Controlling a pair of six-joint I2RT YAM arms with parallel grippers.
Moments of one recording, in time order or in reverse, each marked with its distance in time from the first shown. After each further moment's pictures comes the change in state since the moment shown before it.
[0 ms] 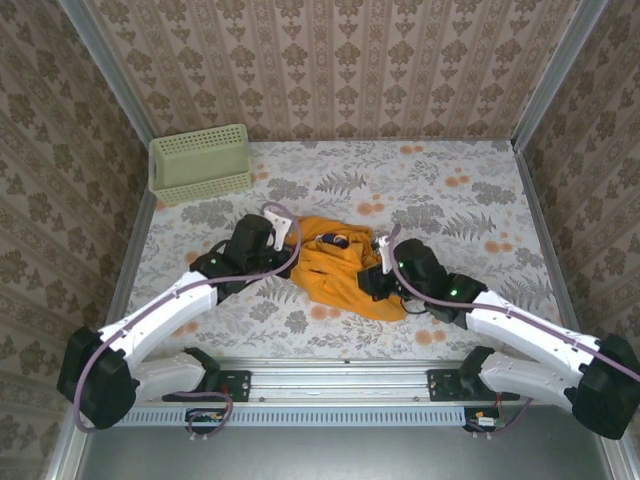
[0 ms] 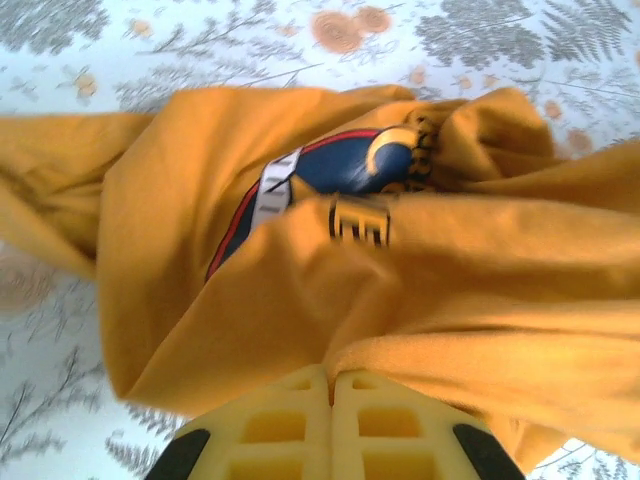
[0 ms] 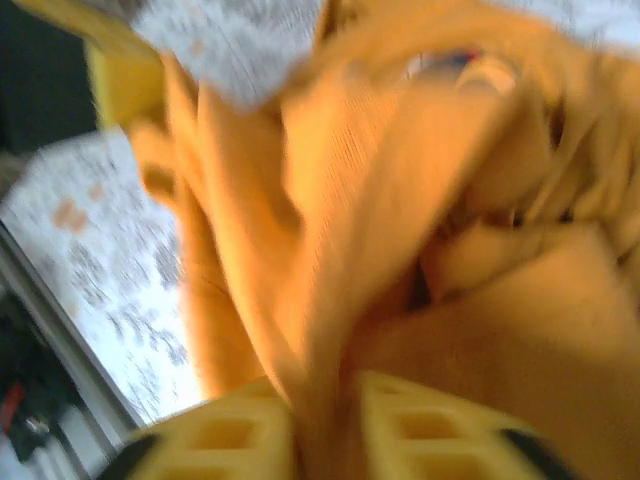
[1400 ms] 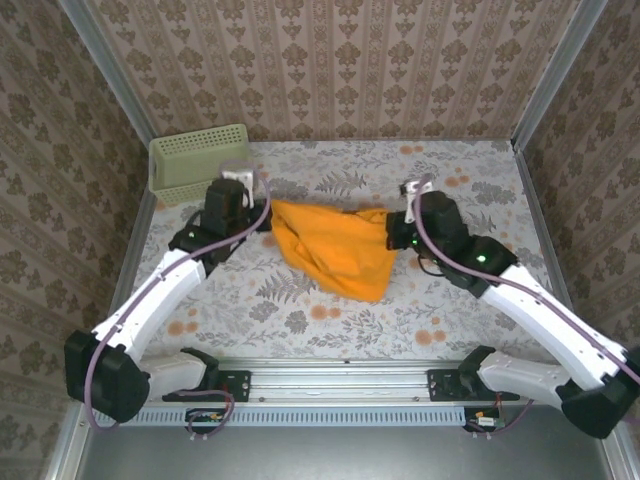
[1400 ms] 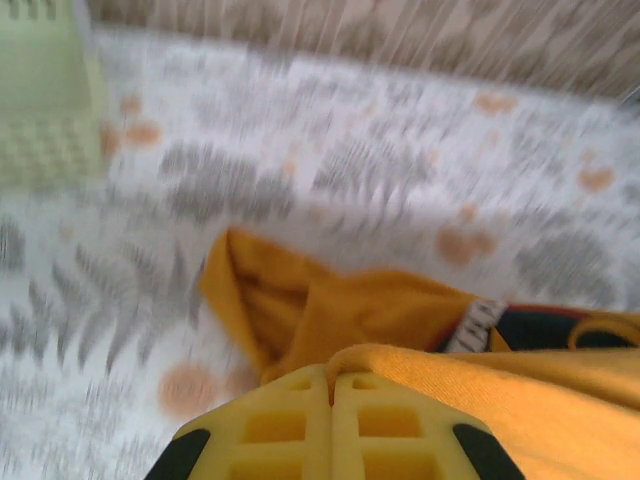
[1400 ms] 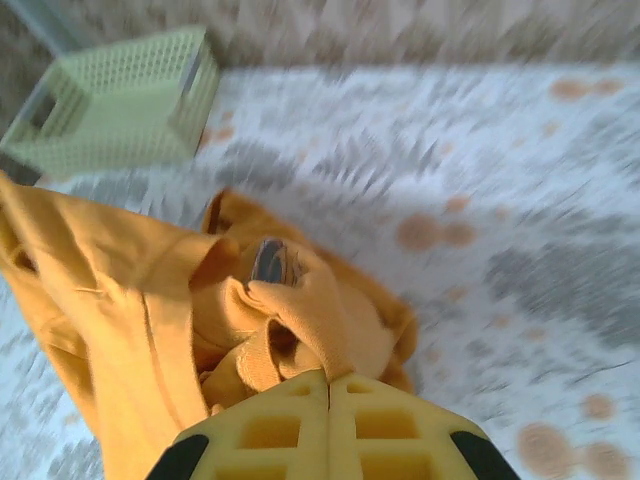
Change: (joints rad) left arm 0.204 0.088 0.310 -0.006 -0.092 -0.100; right arm -0.129 -0.002 0.492 -0.356 0.367 -0.052
